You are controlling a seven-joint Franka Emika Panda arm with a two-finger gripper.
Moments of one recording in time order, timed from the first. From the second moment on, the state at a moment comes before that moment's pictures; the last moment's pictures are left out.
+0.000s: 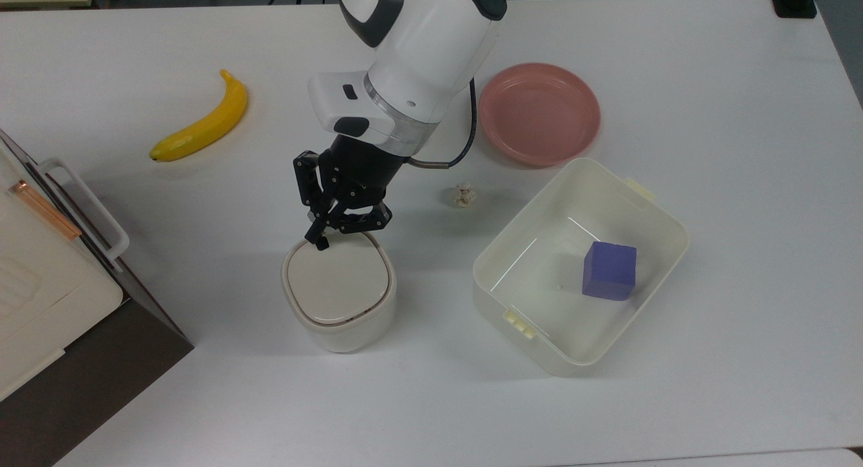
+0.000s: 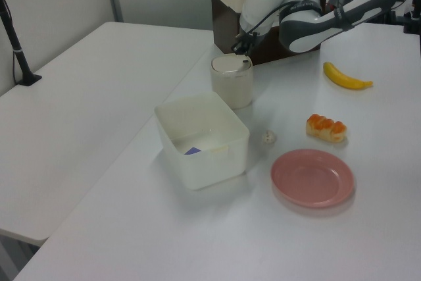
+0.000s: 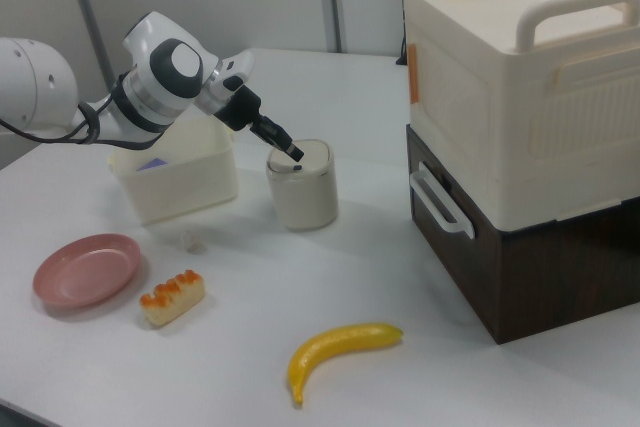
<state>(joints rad) 0.27 0.44 -0.22 -1.56 -0.65 2.26 0.92</state>
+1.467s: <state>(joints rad) 0.28 0.48 -0.21 -1.57 -0.80 2.26 0.99</state>
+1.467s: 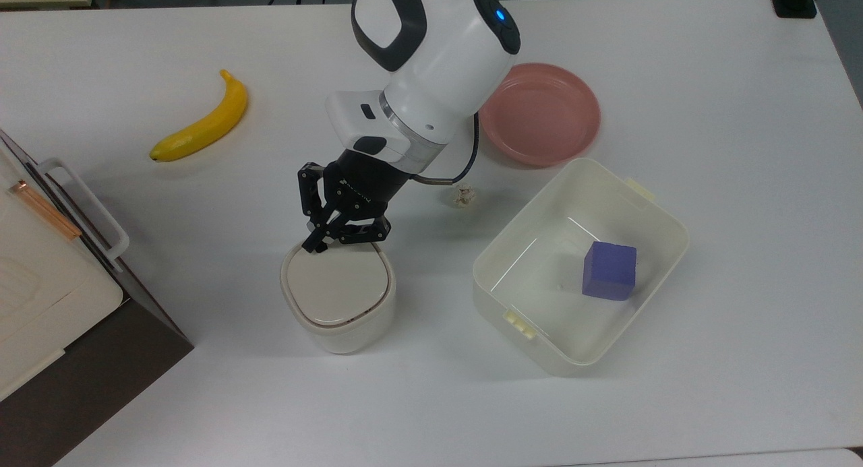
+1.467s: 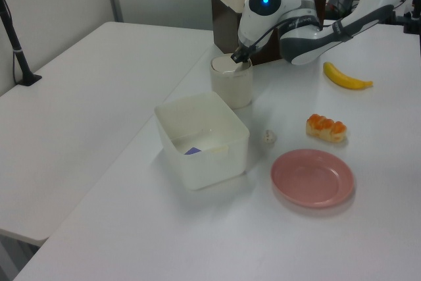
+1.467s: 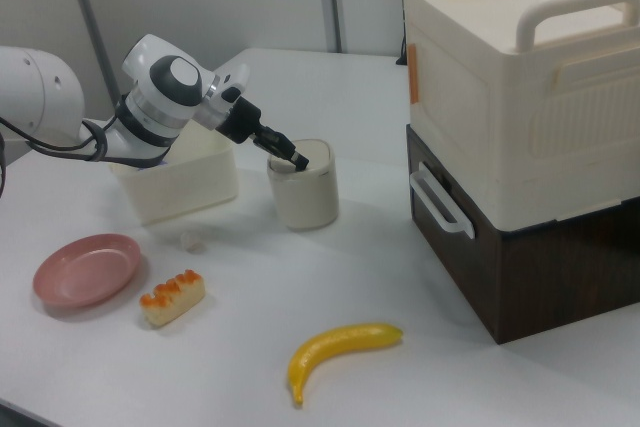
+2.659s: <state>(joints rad) 0.22 0.23 -0.30 -1.47 -0.06 1.74 0.15</state>
